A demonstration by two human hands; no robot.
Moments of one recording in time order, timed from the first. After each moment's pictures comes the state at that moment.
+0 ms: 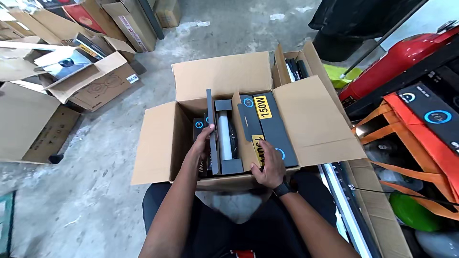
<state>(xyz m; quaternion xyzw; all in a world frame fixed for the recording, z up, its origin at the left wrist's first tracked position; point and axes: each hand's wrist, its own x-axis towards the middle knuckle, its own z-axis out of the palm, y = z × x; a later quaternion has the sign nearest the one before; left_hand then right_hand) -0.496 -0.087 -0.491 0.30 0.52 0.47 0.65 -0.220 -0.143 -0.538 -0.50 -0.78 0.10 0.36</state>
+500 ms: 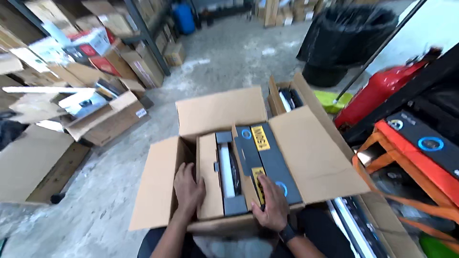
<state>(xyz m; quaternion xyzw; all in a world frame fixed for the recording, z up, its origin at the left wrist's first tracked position) -0.535 -0.123 -0.500 0.60 0.75 0.25 0.12 -0.225 -0.145 -0.530 -0.51 -0.77 0.09 0.37</state>
